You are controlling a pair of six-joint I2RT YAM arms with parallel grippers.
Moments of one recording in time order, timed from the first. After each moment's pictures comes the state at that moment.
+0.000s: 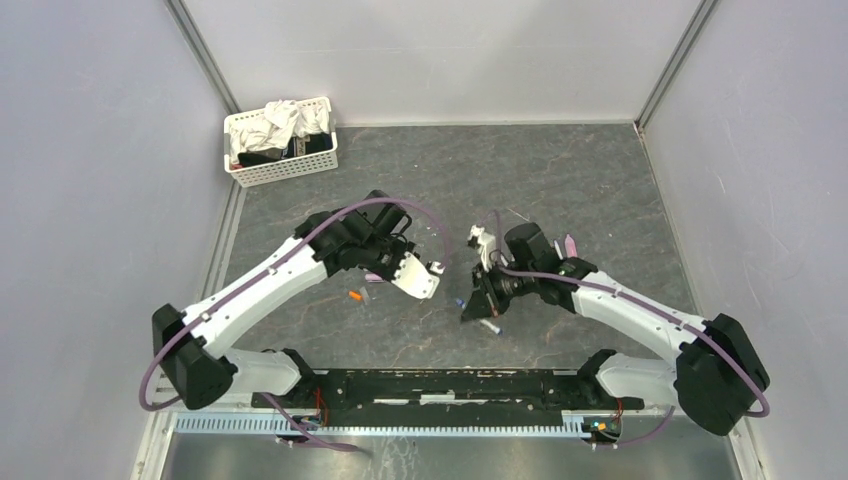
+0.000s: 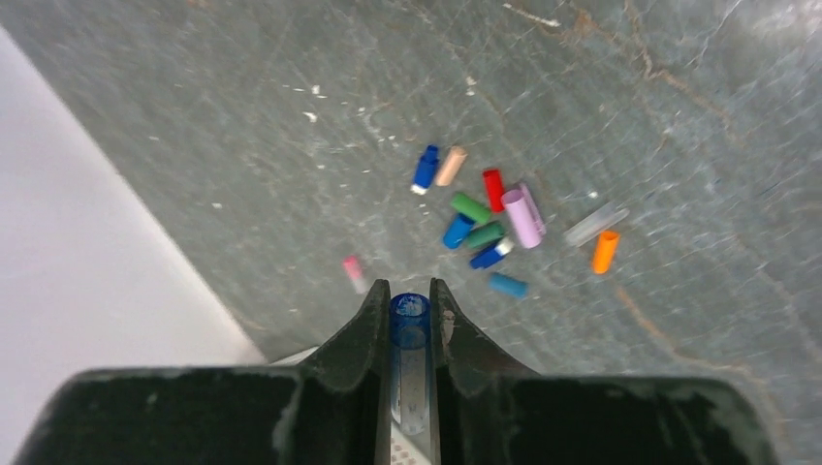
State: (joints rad) left arm -0.79 1.27 1.22 -0.98 0.10 1.37; right arm 0.70 1.18 0.65 -0.29 -0.76 0.28
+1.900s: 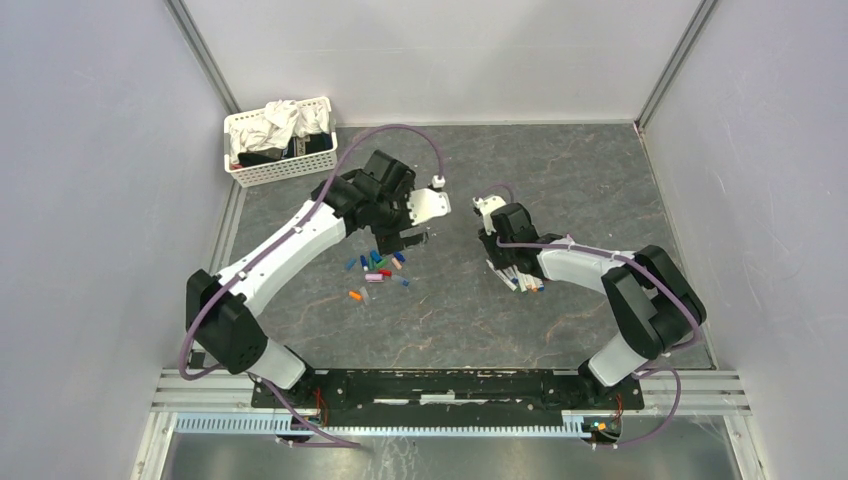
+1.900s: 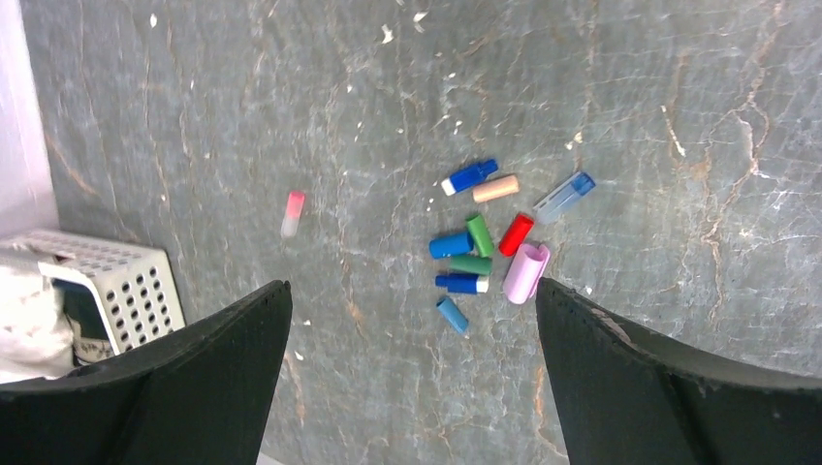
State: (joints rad) left arm -0.65 1.51 1.39 -0.86 0.06 0.77; right arm 0.55 1.60 0.78 -0.04 0.11 0.00
